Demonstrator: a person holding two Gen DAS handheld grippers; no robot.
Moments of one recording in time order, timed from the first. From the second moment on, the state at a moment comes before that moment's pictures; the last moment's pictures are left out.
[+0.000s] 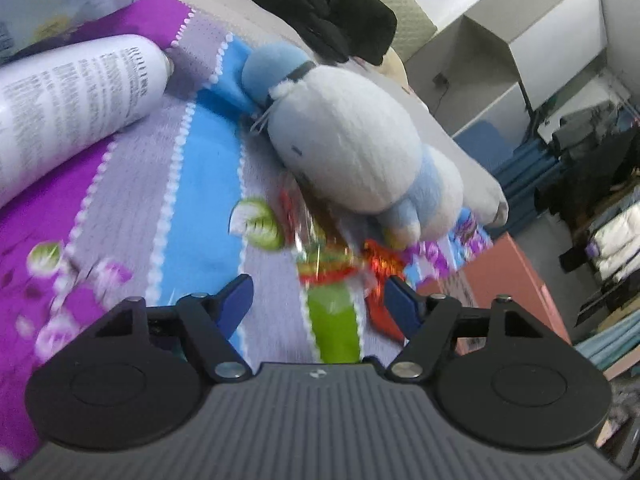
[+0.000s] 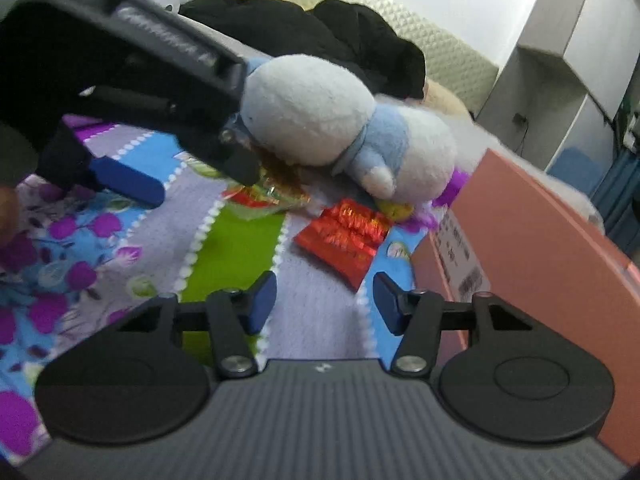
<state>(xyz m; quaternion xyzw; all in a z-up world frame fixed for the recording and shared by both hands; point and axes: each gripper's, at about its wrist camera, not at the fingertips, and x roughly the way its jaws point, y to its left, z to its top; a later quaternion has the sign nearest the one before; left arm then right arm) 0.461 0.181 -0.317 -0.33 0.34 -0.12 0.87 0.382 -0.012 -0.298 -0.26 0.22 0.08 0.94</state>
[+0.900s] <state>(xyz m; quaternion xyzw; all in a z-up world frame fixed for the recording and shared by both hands) 0.510 0.179 -0.326 -0.38 0.37 -0.09 0.84 0.377 -0.004 -0.280 -0.30 0.22 0.13 0.92</state>
